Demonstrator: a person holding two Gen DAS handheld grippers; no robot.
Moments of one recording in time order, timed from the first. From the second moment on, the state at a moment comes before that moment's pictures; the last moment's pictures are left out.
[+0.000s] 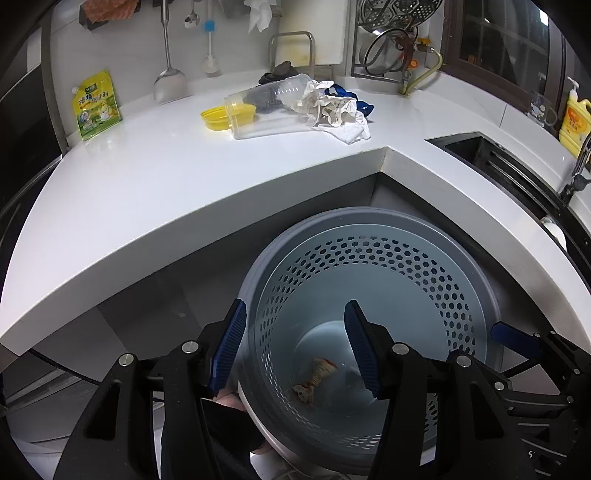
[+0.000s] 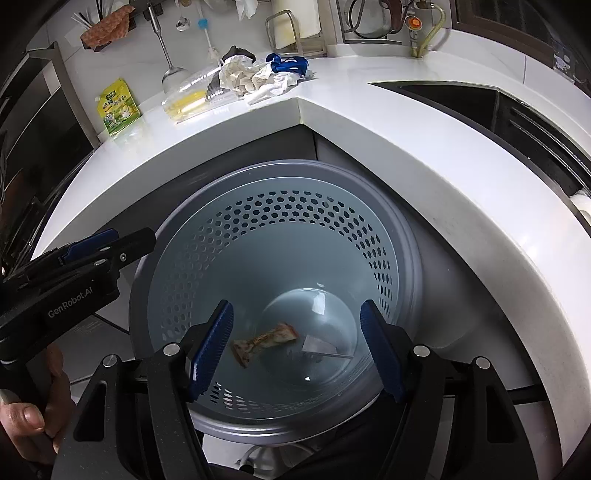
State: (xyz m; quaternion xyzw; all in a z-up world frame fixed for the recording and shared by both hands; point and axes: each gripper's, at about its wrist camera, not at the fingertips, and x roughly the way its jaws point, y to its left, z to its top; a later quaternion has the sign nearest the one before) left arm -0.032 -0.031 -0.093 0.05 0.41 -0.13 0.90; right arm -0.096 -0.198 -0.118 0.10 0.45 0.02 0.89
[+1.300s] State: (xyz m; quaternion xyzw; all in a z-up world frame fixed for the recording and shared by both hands) left arm -0.006 -0.006 -0.057 0.03 0.35 -0.10 0.93; right arm -0.070 -0.210 -0.095 0.11 0.40 0.00 0.91
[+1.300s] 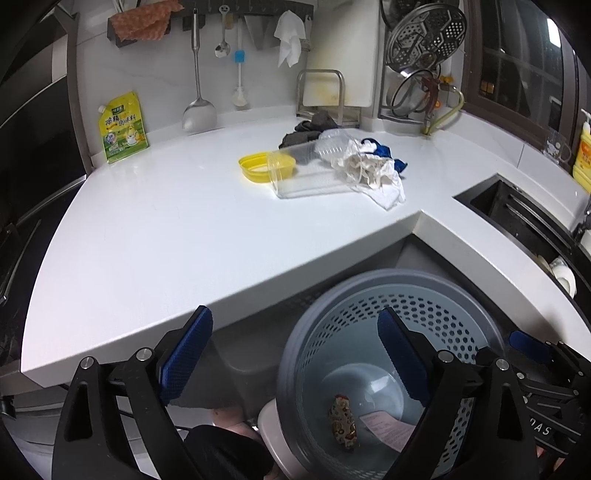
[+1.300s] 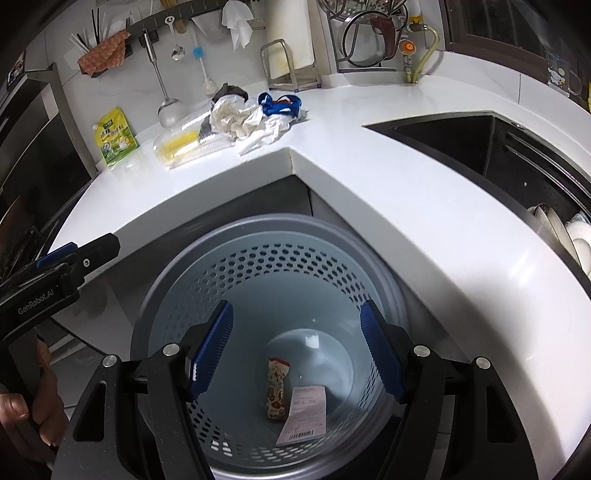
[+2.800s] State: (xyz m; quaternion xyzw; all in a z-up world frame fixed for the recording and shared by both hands) left arm 0.125 -0.014 -0.033 0.01 0.32 -0.08 0.94; right arm 0.170 -0.229 -0.031 0.05 0.37 0.01 0.93
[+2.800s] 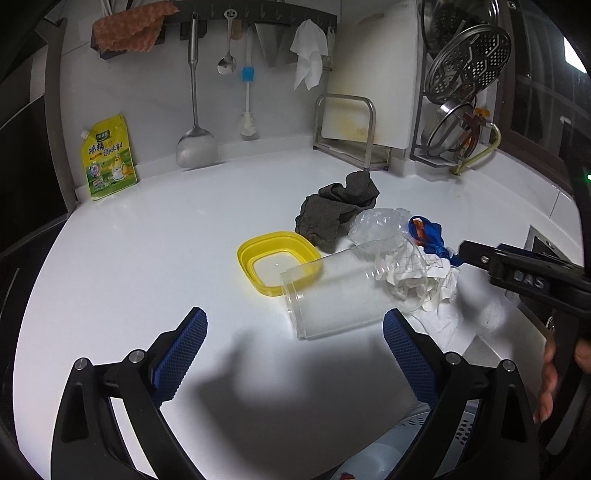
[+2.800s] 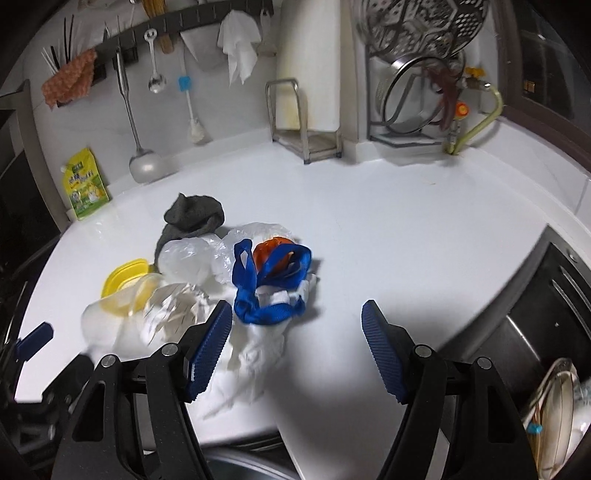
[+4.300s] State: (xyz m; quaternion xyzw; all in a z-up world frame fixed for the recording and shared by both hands) left arm 0.144 -0.081 -0.038 -0.01 0.32 -0.04 0.95; right arm 0.150 -0.276 -0.014 0.12 0.32 0.04 0.94
